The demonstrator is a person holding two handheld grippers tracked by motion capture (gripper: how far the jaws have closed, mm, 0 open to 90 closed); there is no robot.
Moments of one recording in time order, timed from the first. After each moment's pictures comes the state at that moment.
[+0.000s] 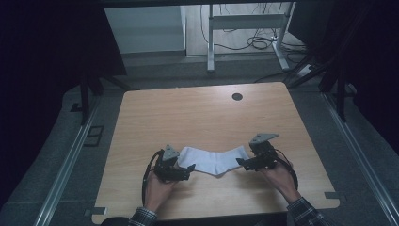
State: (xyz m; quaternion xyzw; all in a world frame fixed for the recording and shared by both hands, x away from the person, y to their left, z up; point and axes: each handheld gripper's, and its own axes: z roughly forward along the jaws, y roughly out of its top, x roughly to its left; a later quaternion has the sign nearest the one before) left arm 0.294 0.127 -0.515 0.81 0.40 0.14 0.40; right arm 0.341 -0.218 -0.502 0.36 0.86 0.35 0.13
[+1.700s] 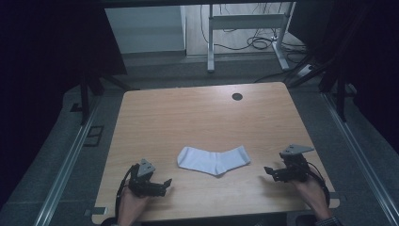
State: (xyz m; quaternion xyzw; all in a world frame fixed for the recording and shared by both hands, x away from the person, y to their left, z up) left arm 0.253 0.196 -0.534 0.82 0.43 0.16 0.35; right arm 0.305 -0.308 -0.514 0.40 0.83 0.34 0.16
